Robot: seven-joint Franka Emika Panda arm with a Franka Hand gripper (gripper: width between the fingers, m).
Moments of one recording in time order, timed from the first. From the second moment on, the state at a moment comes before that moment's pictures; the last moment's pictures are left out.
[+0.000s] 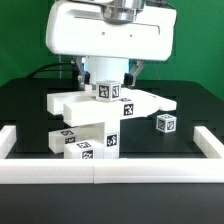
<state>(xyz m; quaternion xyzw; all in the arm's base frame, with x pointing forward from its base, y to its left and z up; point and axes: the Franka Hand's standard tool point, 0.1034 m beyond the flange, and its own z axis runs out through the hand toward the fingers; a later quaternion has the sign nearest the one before) 0.574 -0.032 0.127 0.98 0.17 -0.02 0.05</state>
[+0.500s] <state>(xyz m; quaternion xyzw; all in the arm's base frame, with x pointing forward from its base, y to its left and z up) 0.573 -0.037 0.126 0.94 0.34 -0.03 0.05</state>
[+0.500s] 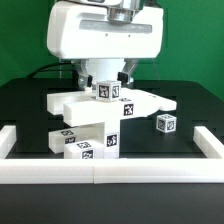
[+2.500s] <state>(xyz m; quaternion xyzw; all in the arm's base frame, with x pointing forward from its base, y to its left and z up) 0.572 -0.036 0.124 0.99 -0.10 -0.01 0.06</state>
